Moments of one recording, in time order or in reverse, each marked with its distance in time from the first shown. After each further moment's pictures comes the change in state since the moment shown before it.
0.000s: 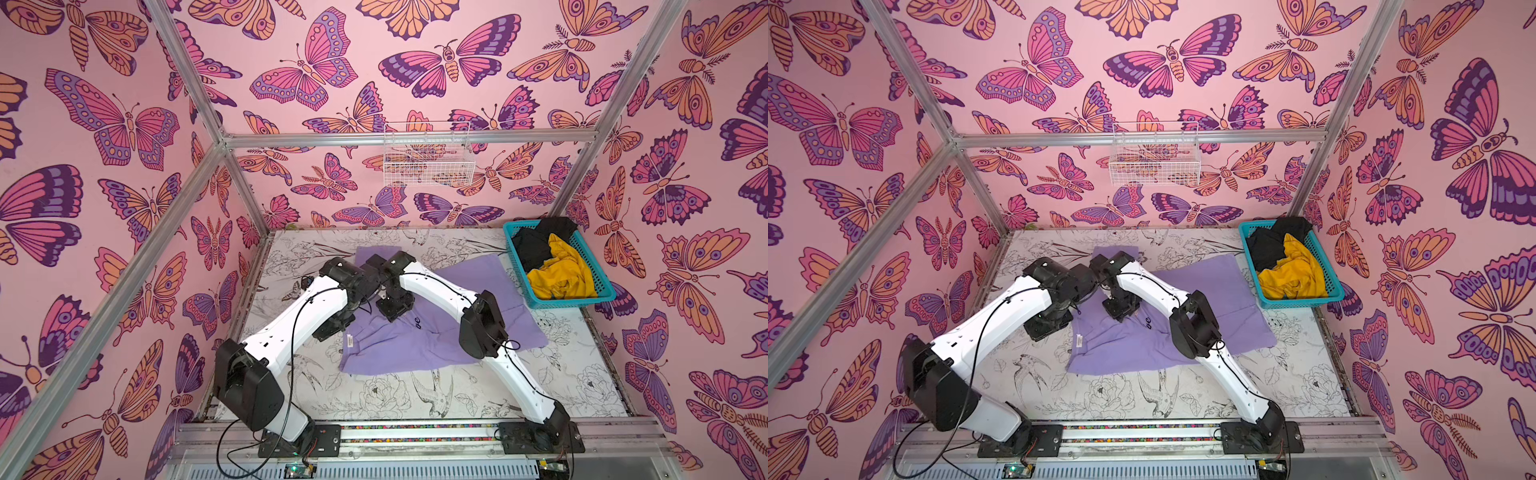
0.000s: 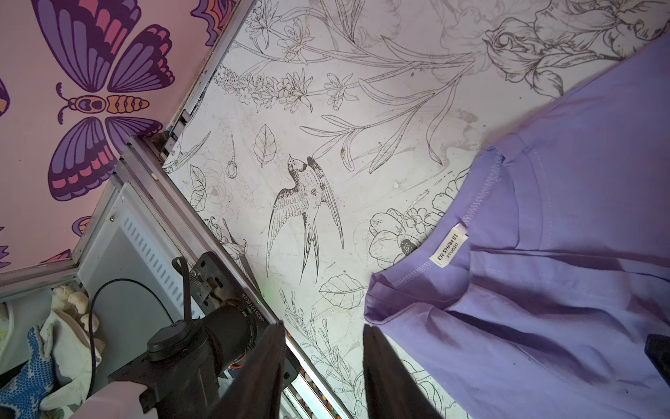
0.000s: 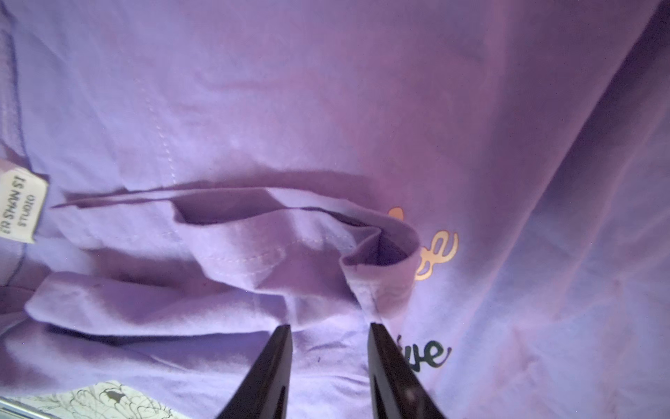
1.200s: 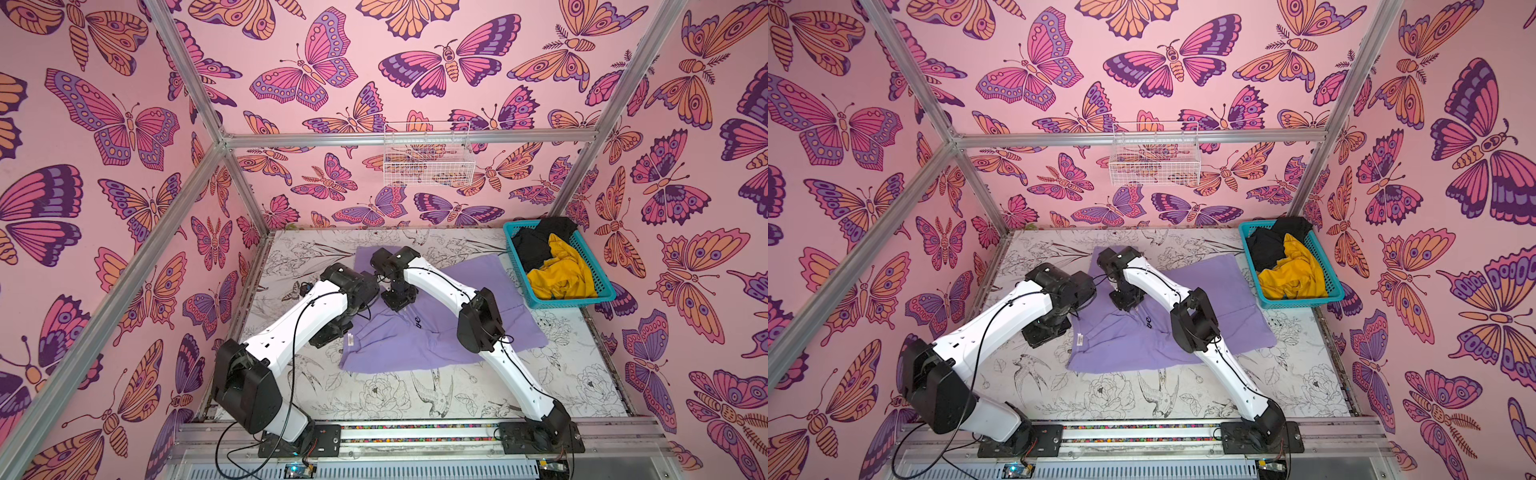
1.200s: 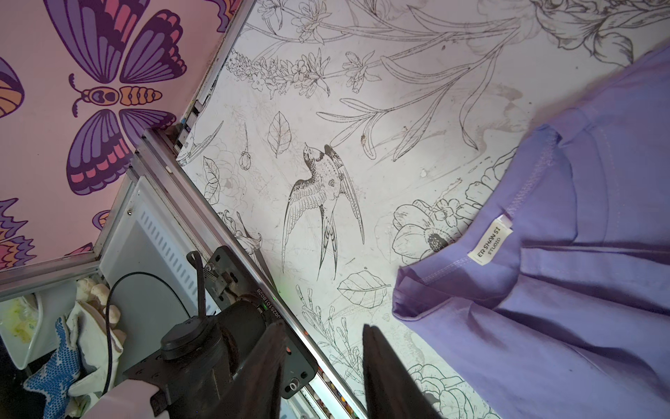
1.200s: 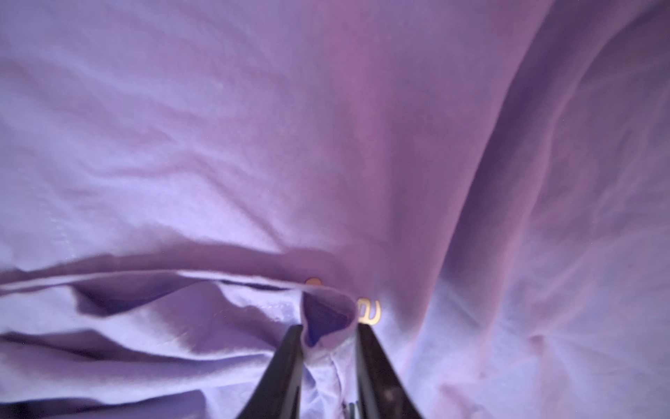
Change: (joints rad) left arm 0.000 -0.016 -0.079 0.000 0.014 0.004; right arm -0.066 0.080 0.096 0.023 0.049 -0.037
